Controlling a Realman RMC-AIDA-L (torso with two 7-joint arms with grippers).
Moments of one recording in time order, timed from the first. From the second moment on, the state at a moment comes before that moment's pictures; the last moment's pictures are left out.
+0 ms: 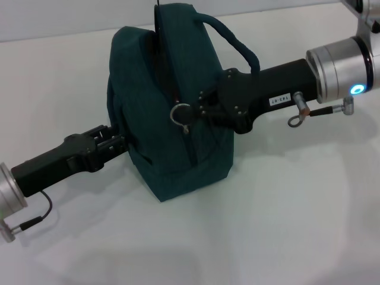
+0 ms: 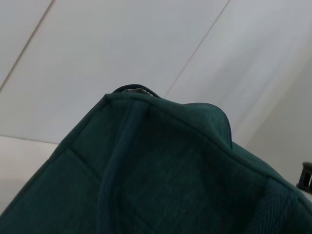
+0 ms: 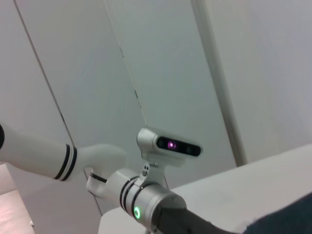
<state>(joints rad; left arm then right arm) -0.47 -2.10 0.75 0.39 1.71 1.51 -1.44 0.65 2.01 -1.13 -0.82 -1.64 -1.64 1.64</state>
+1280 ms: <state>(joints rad) -0.51 -2.06 0.83 0.52 1.73 1.63 -1.77 0.73 2.01 -1.07 -0.67 -1.63 -1.59 1.50</state>
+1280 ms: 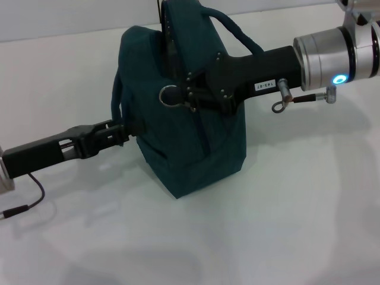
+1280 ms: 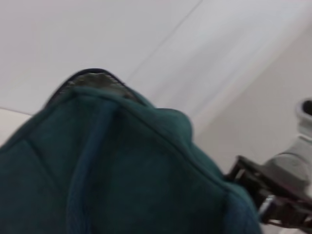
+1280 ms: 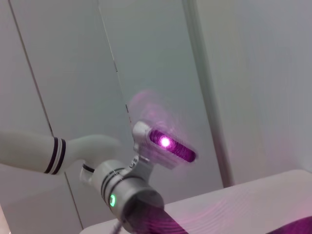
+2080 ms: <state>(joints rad) -0.46 -2.08 0.81 0.64 1.74 1.62 -1.84 0.73 2.00 -1.07 -0.67 -1.64 -1.60 1.47</state>
